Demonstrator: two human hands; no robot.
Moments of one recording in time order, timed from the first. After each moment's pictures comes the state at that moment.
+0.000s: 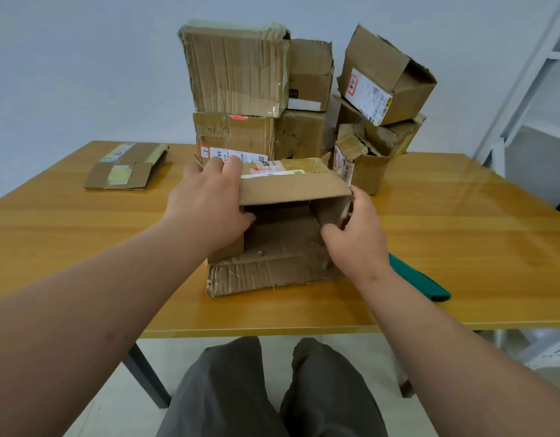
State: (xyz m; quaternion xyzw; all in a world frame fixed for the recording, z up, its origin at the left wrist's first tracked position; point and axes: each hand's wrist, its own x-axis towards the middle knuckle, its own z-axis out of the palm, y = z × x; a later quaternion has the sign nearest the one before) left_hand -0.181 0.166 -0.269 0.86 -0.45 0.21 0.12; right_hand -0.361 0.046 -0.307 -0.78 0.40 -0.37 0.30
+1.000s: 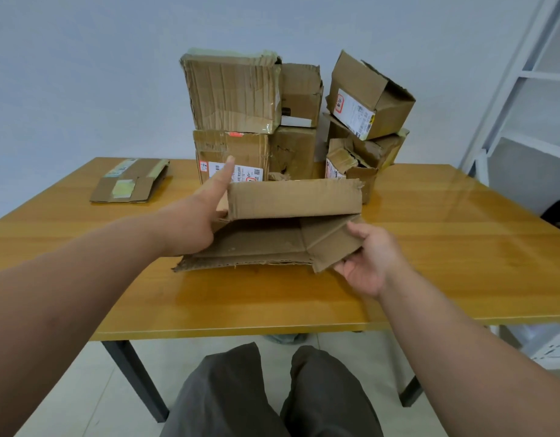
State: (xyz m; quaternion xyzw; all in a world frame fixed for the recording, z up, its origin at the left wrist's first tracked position) left_hand -0.170 0.202 -0.248 0.82 -0.53 -0.11 0.18; right_hand -0.393 0.040 -0.296 -0.32 0.36 -0.31 0.82
